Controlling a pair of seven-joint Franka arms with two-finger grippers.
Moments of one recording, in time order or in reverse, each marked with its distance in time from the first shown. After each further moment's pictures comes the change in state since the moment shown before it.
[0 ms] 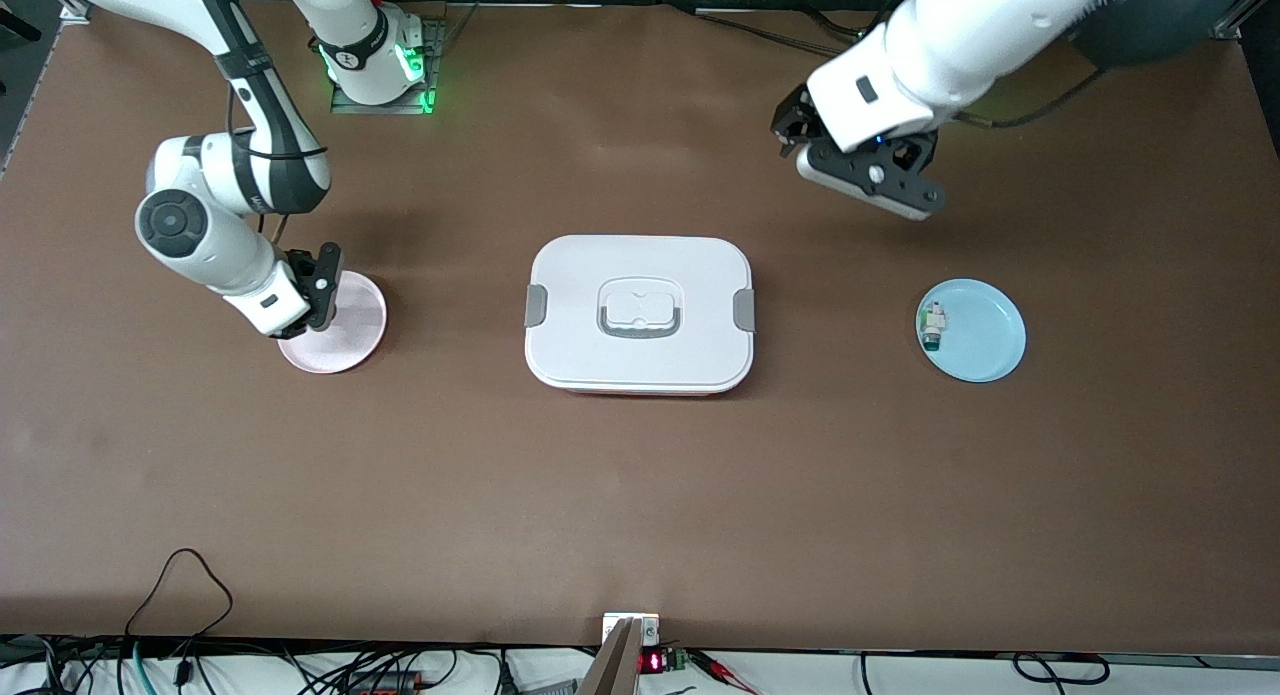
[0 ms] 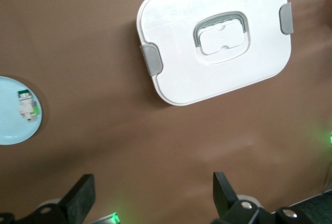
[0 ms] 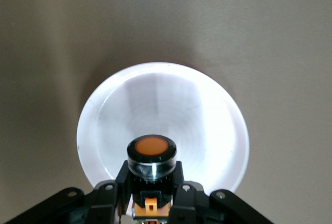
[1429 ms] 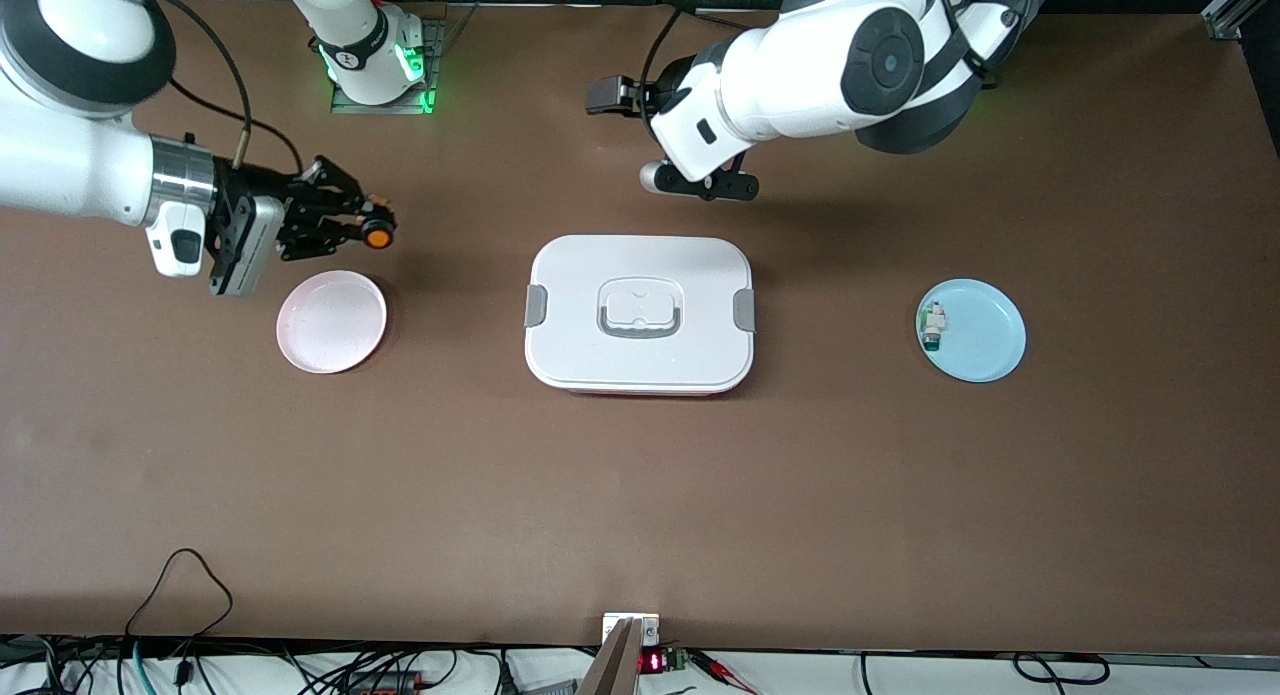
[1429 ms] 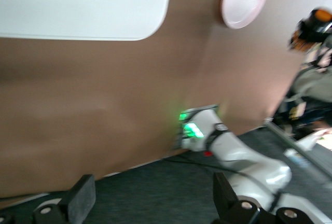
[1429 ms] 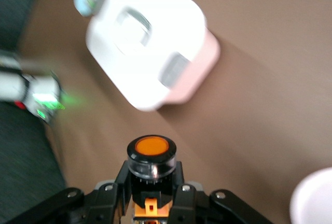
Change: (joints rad) left arm -0.141 0.200 -0.076 -0.010 -0.379 0.241 -0.423; right arm 0.022 -0.204 -0.007 0.323 0.763 -0.700 0.509
